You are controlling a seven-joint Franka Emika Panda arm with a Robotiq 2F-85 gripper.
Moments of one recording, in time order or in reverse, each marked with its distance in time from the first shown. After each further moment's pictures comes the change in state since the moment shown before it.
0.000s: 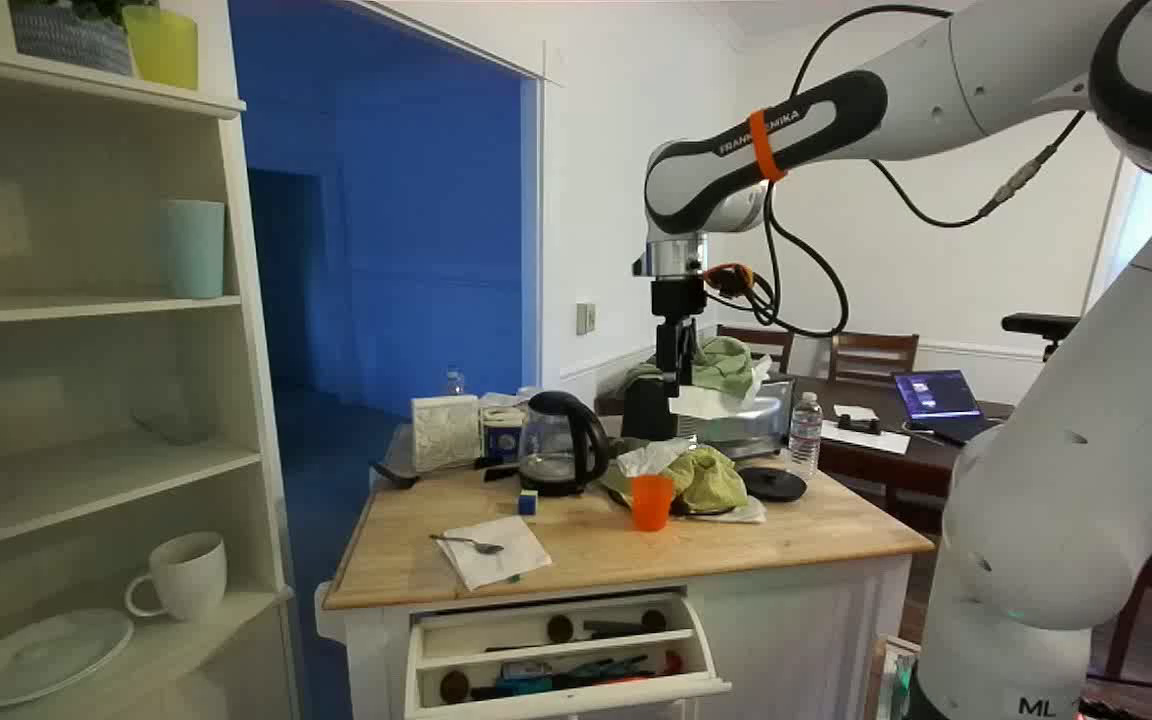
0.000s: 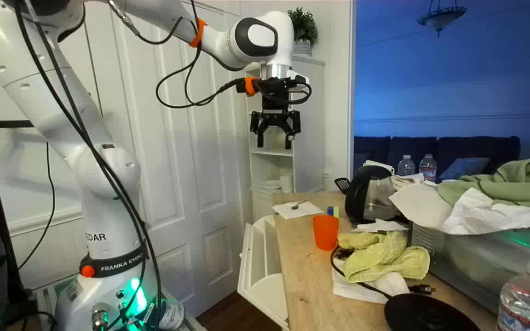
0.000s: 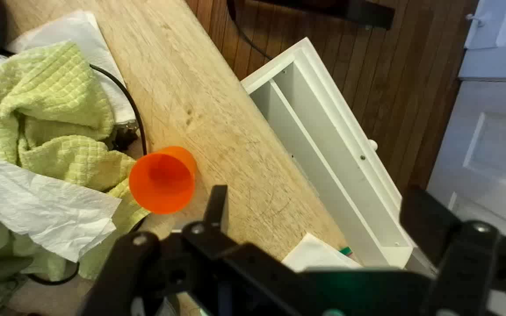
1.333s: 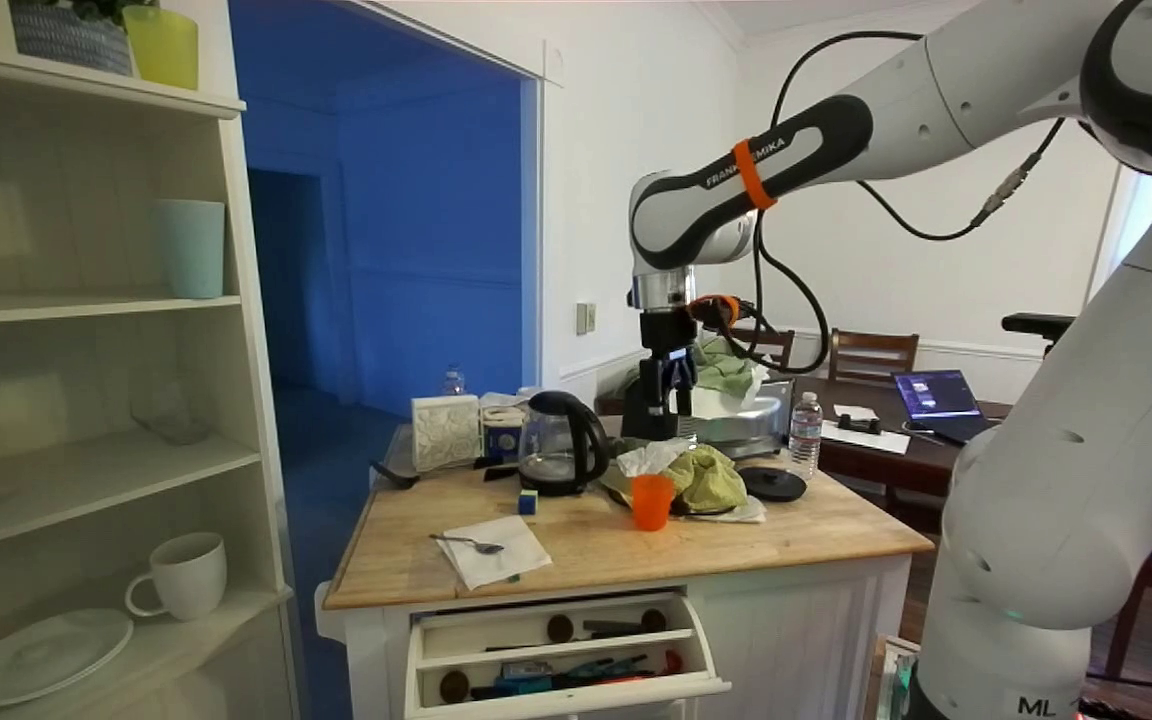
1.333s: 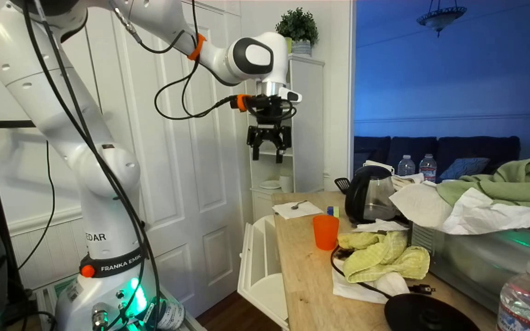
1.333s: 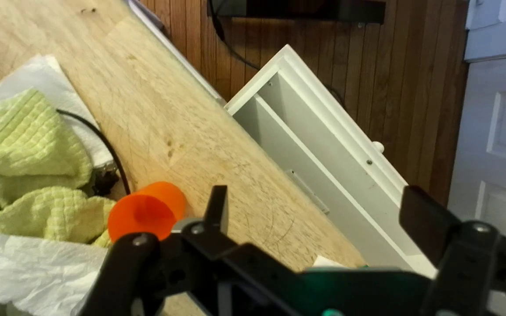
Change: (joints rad) arm -0.003 0.020 0.054 -0.094 0.003 0.063 0.213
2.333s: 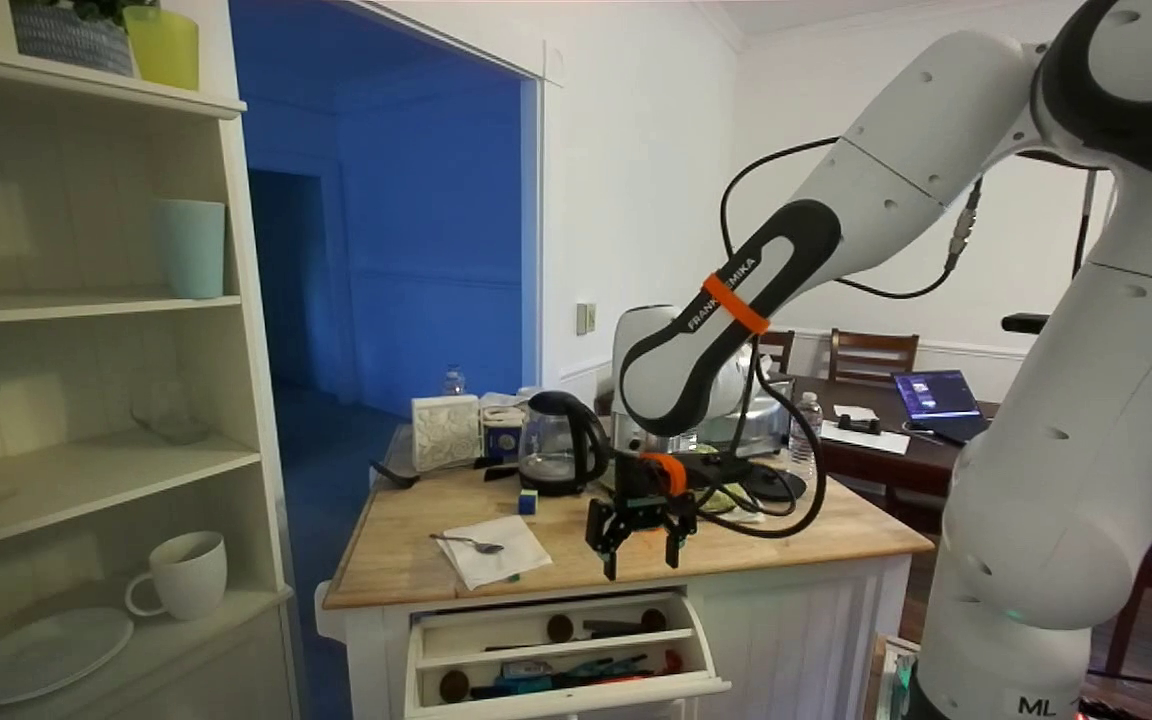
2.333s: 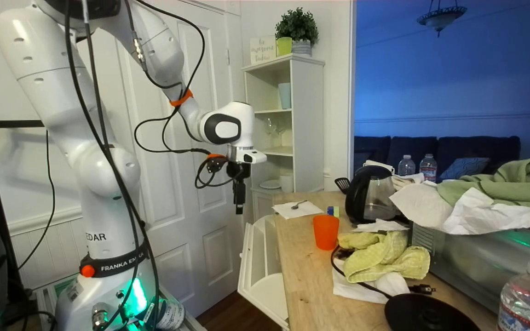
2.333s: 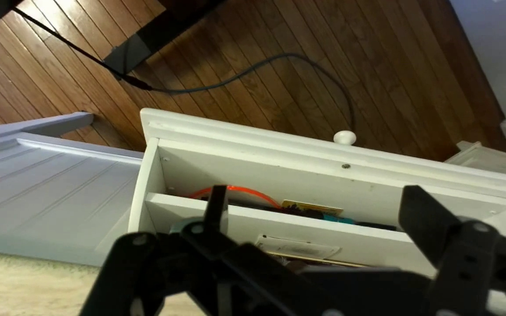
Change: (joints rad) arm 0.003 0.103 0.237 -0.412 0.235 0.572 0.711
